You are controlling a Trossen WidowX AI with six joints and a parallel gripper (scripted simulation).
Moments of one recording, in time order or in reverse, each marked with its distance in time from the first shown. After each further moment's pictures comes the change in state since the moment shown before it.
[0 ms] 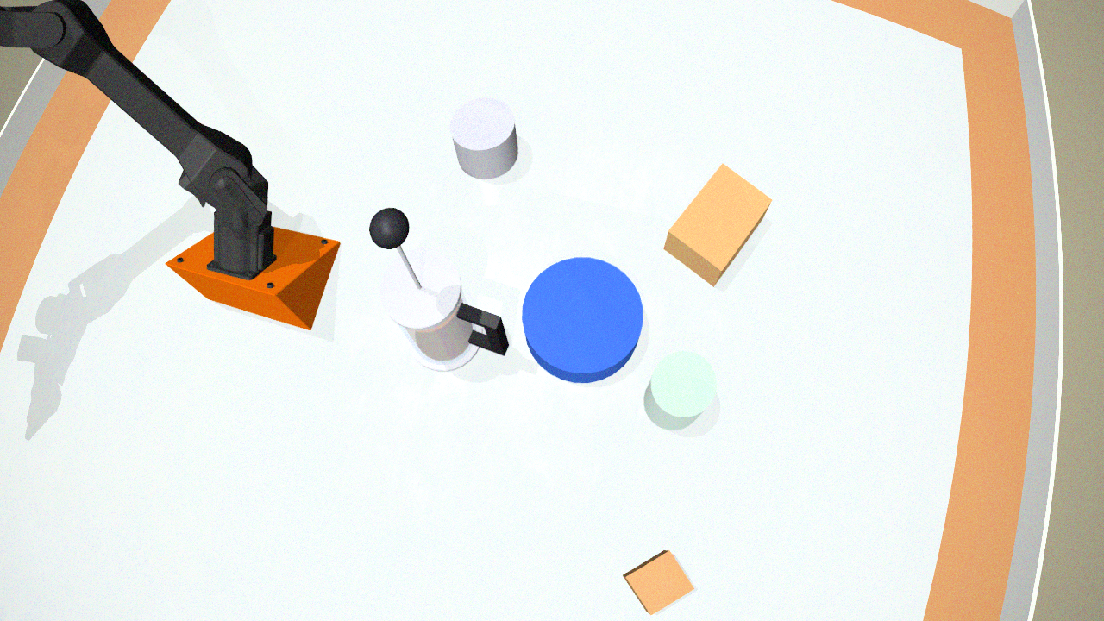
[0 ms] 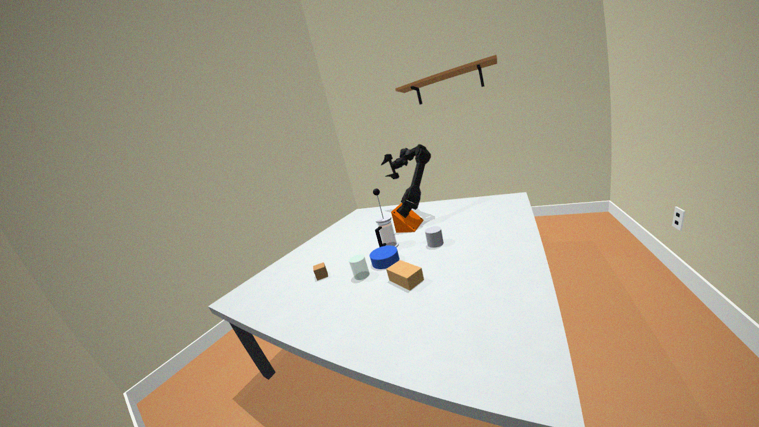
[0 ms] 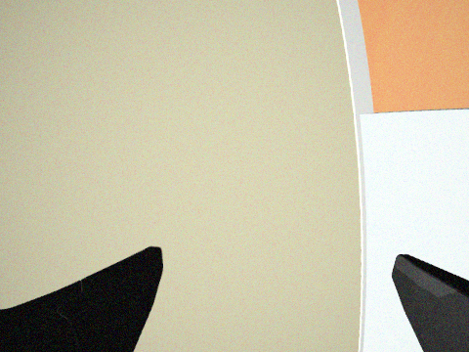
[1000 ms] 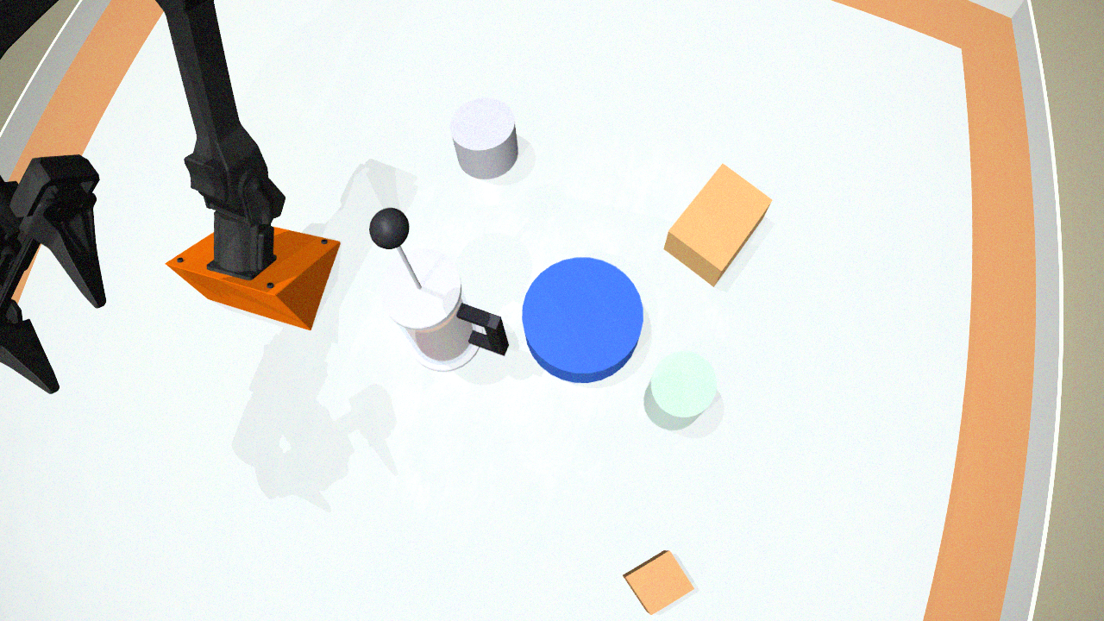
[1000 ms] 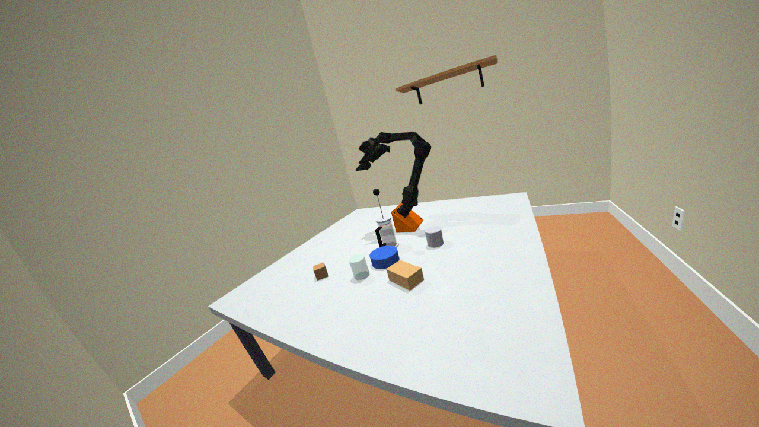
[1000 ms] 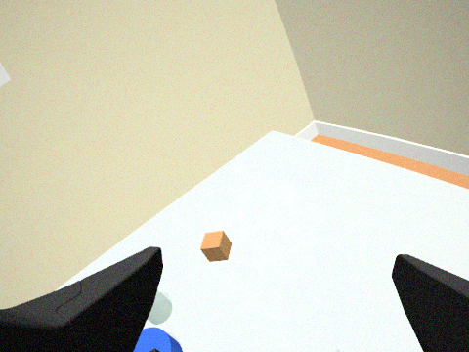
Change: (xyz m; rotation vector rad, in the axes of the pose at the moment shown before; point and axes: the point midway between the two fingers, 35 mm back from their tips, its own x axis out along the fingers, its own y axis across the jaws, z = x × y) arm -0.151 0.001 -0.446 -1.453 1.131 0.511
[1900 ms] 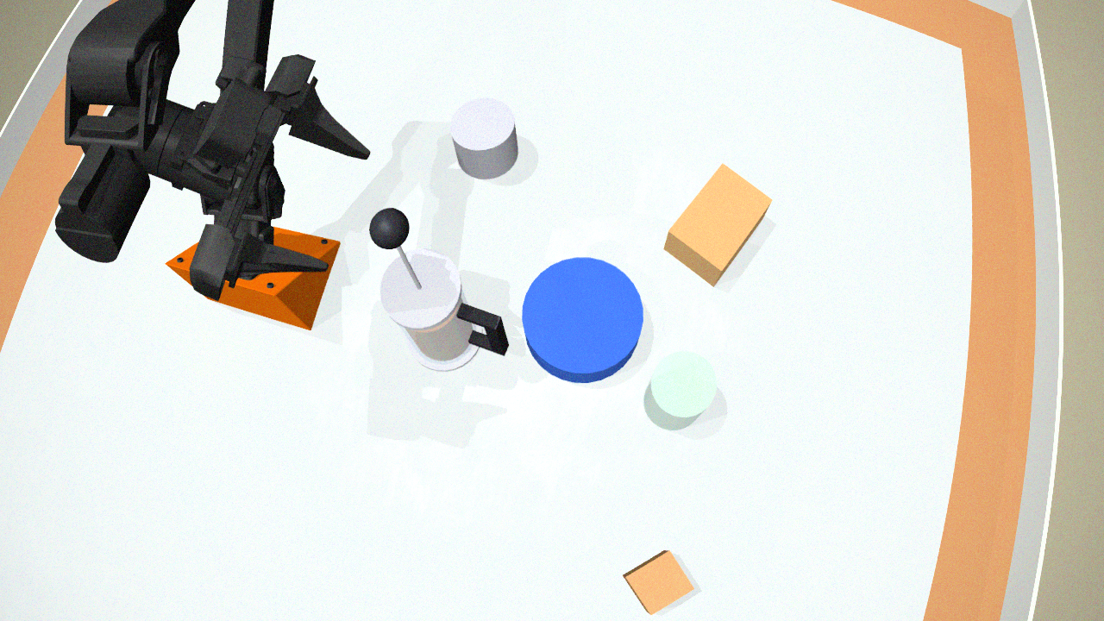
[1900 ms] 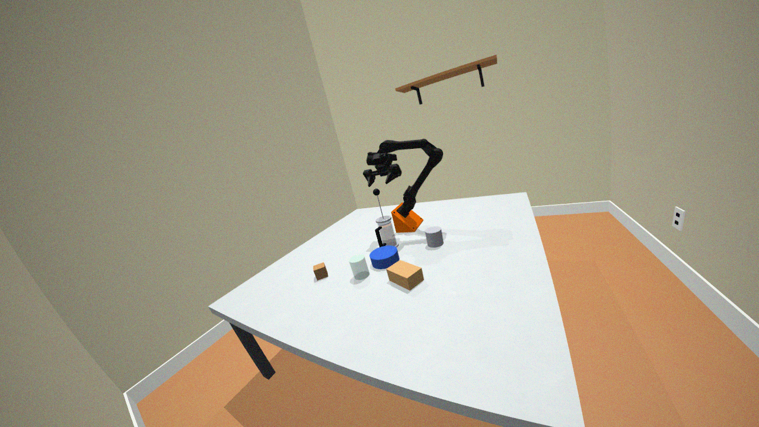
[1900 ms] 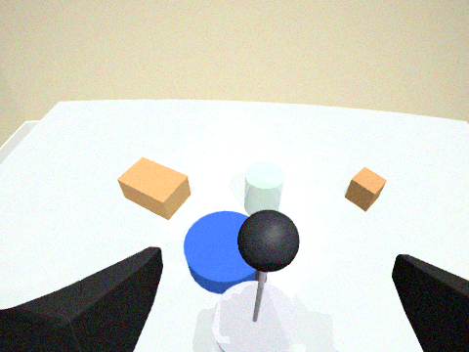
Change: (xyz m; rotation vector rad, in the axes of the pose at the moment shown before) arm 0.067 0.157 -0.144 -0.624 0.288 0.445
